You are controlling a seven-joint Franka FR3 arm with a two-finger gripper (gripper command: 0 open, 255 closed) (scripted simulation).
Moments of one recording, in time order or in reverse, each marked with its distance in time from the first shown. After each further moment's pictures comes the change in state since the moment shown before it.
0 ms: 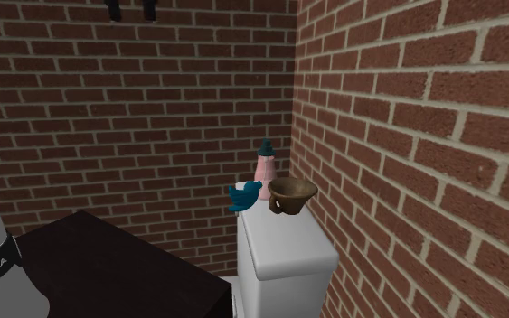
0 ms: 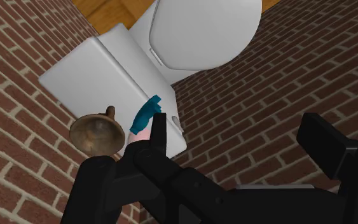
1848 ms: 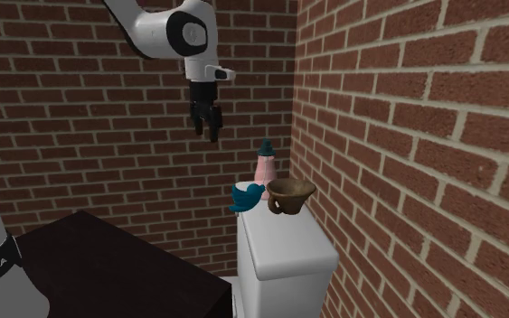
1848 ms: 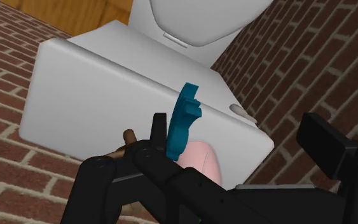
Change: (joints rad) arm -0.111 0.778 0.133 -0.030 -0.040 0.785 0.484
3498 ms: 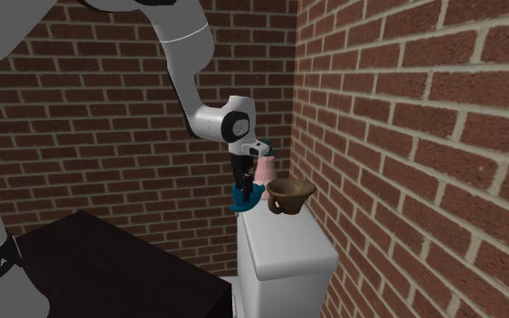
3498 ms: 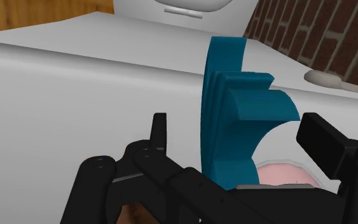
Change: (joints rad) arm 0.023 0.729 -0.107 0.448 -0.067 0.257 0.269
